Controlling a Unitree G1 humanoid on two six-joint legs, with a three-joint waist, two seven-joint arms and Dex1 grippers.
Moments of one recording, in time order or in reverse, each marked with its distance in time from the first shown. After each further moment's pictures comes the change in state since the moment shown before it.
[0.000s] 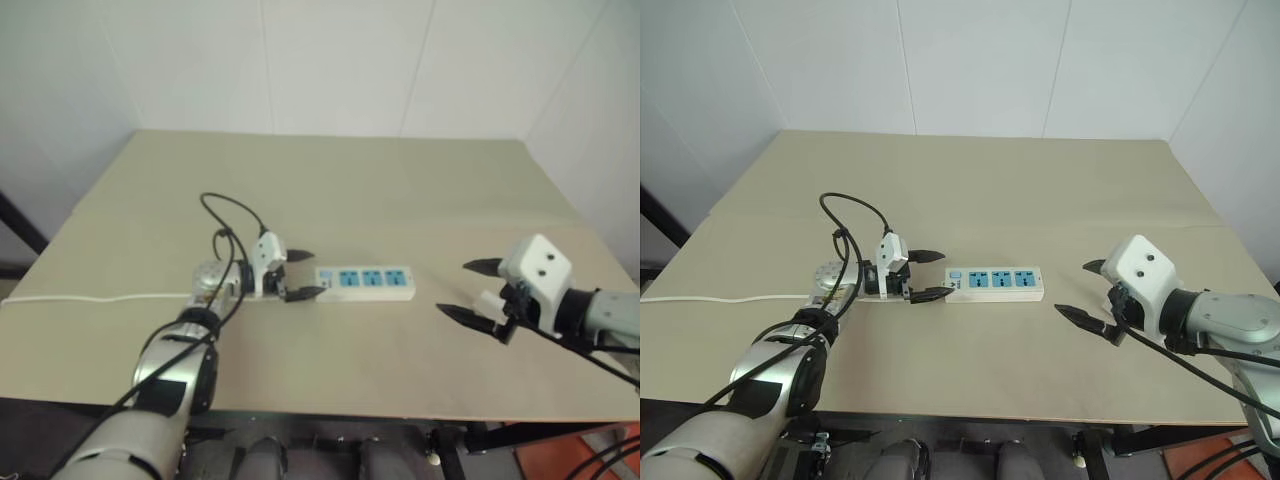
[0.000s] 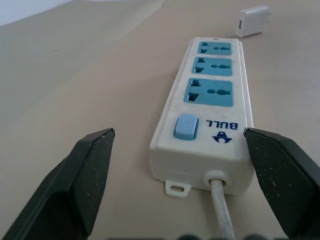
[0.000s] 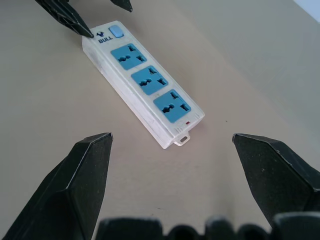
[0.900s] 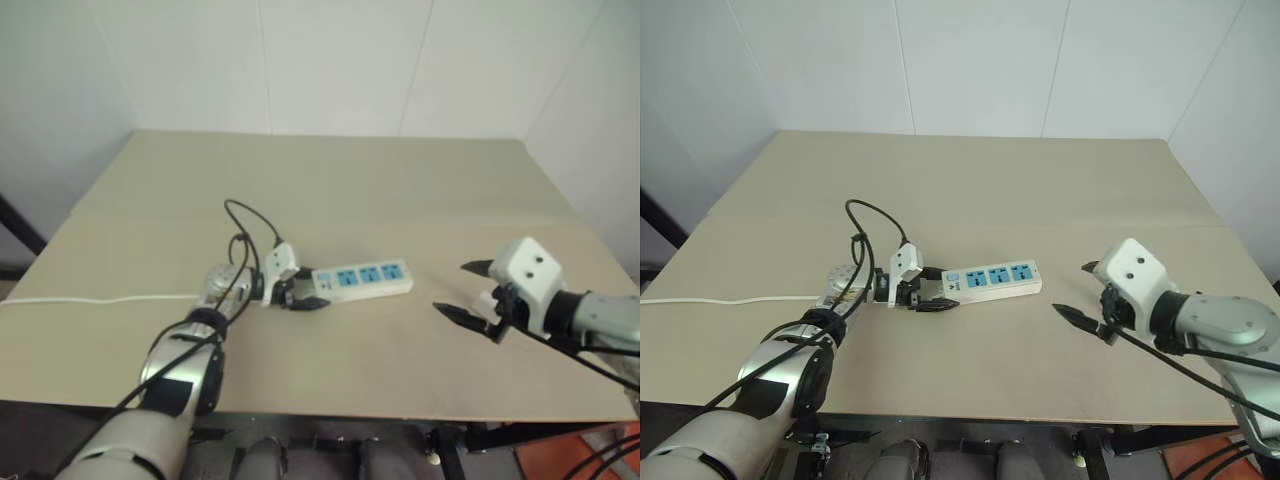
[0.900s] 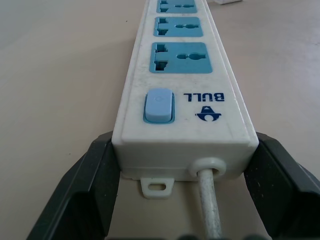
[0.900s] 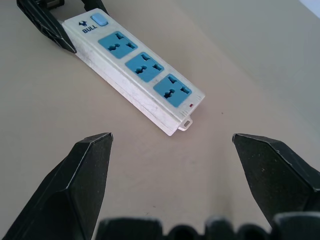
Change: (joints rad) left arm 0.002 -0.018 0.002 0.008 0.073 0.074 -0.050; right arm 0.002 0.006 0.053 -0.006 -0.029 0.010 -0.068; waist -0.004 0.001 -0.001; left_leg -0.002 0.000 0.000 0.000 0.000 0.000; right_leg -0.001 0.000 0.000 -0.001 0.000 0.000
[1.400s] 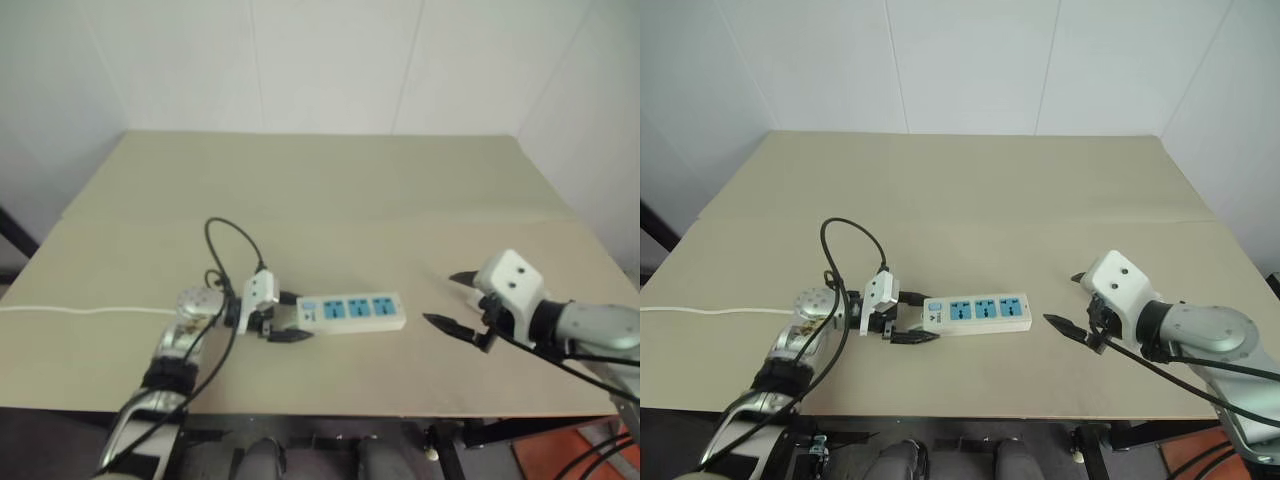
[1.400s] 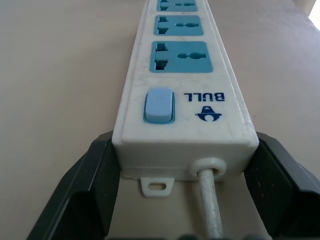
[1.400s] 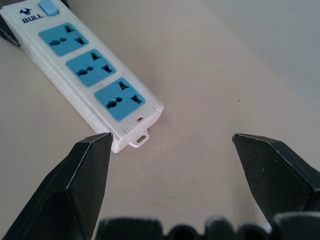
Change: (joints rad) left arm 0.490 0.130 -0.106 -0.976 -0.081 0.459 -0.013; right arm -0.015 0.023 0.084 -0.006 -0.014 0.003 -0.021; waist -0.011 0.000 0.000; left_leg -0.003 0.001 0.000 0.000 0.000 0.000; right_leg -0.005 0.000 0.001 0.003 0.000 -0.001
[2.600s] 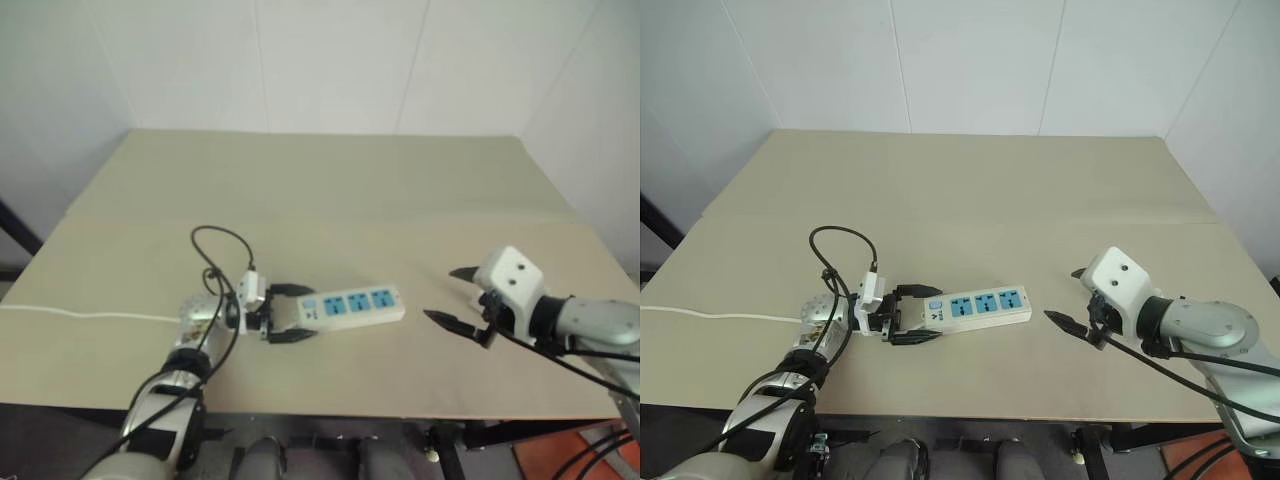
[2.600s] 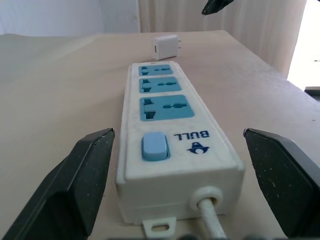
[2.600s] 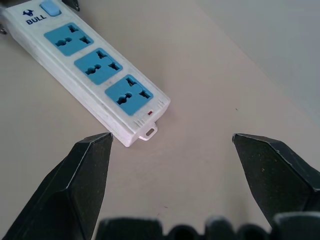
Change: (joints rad) left arm -0.211 -0.092 0.074 0.666 -0.234 -0.542 -0.226; right arm 0.002 -0.006 -0.018 0.012 -0.018 -0.028 0.024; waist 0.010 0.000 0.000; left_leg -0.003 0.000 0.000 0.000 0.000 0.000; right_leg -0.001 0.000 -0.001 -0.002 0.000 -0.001
